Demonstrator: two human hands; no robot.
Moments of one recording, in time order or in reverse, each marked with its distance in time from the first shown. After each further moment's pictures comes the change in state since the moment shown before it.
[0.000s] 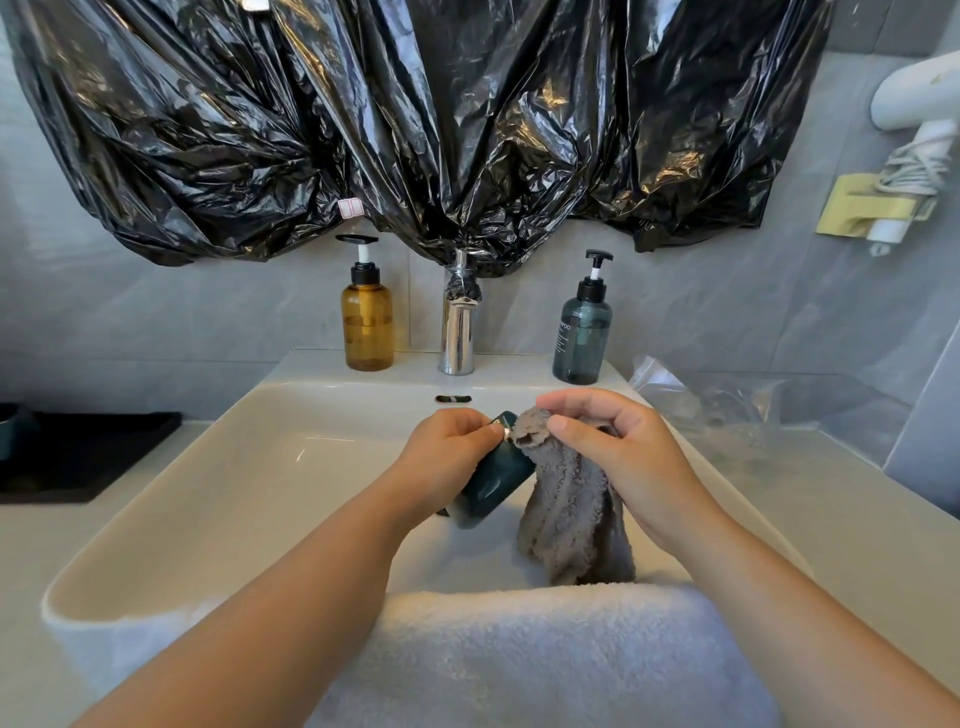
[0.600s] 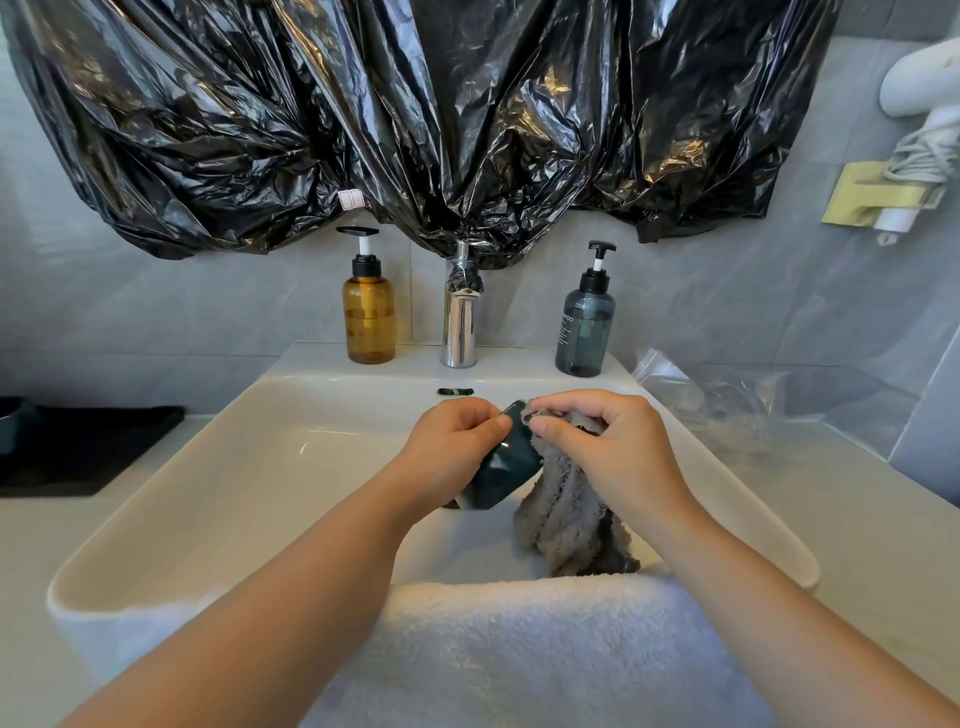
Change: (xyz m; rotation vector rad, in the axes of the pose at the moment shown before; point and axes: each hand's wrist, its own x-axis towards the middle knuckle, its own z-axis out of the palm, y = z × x) left_hand -0.005 0.003 -0.001 0.026 -0.024 0.046; right_hand 0.004 0.004 0.014 -0.226 0.136 -0.084
